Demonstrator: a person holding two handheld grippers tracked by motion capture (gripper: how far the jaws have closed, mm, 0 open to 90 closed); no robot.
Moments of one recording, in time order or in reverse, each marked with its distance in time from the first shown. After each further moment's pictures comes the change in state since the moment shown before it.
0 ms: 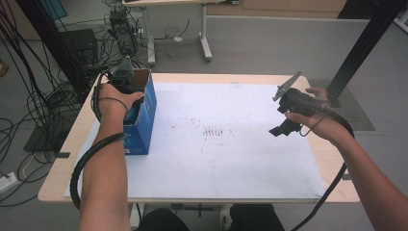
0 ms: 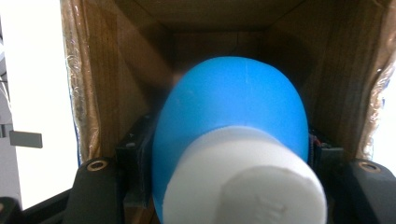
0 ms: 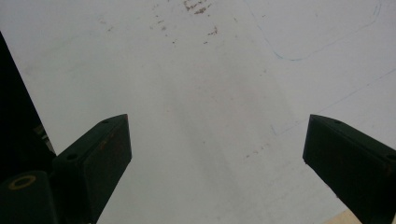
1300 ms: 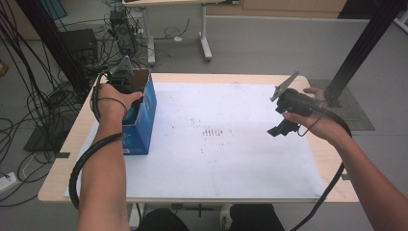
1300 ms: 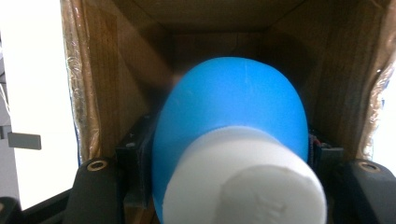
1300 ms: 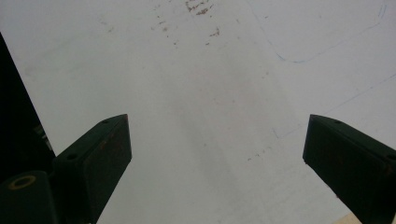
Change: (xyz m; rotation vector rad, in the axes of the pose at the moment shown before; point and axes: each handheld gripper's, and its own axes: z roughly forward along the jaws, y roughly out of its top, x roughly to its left) left arm 0.002 0.000 0.000 0.002 -0.007 0.003; right arm 0.001 0.004 0.004 0.006 0.005 -0.005
